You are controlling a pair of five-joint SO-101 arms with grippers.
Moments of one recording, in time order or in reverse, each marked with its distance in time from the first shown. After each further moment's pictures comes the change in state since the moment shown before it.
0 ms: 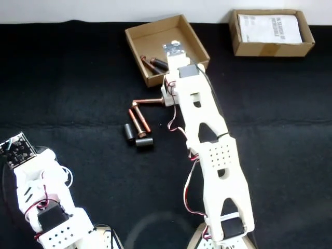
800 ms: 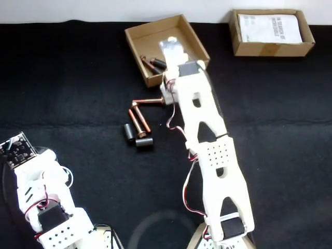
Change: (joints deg) left arm 0.8 0.0 0.0 0.7 0.0; right arm -0.4 2.8 -15.8 10.0 3.6
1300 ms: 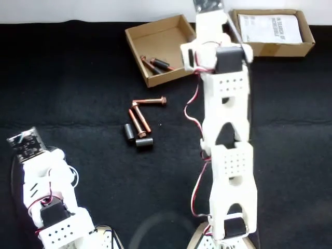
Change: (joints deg) left arm 4.1 4.4 0.0 0.0 -3.3; right arm 4.2 -21.0 -21.5 12.6 -0.1
